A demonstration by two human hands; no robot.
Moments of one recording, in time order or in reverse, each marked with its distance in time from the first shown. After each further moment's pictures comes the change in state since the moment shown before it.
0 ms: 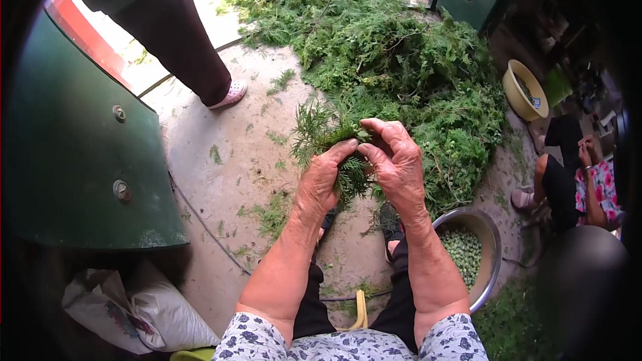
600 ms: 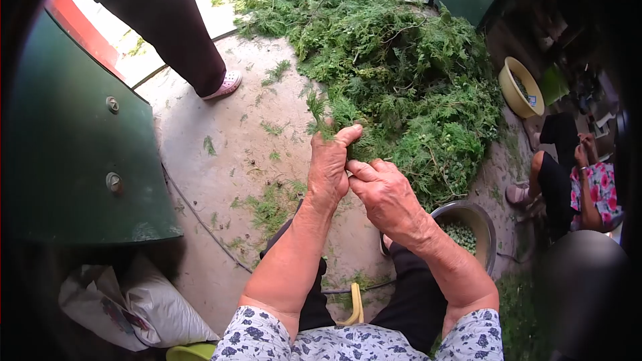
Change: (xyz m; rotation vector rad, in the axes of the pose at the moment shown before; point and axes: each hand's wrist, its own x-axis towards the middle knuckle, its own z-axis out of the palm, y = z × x) left_hand 0.022 -0.021 0.005 -0.012 0.167 0.211; right_hand -0.036 -0.022 -0.017 -0.725 -0.585 -0.435
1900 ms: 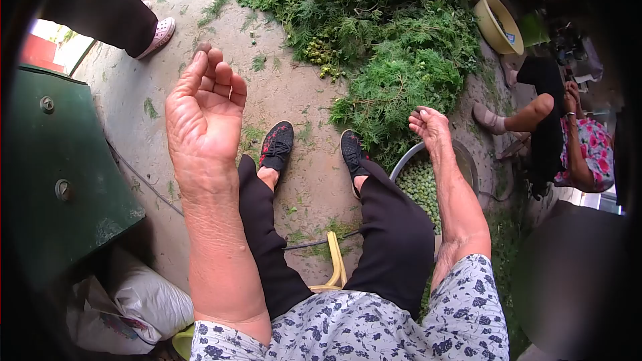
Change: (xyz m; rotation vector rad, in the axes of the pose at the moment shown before) left_hand 0.002 0.055 -0.039 -0.174 0.202 0.063; right_hand -0.198 0.213 0.130 1.195 0.538 1.625
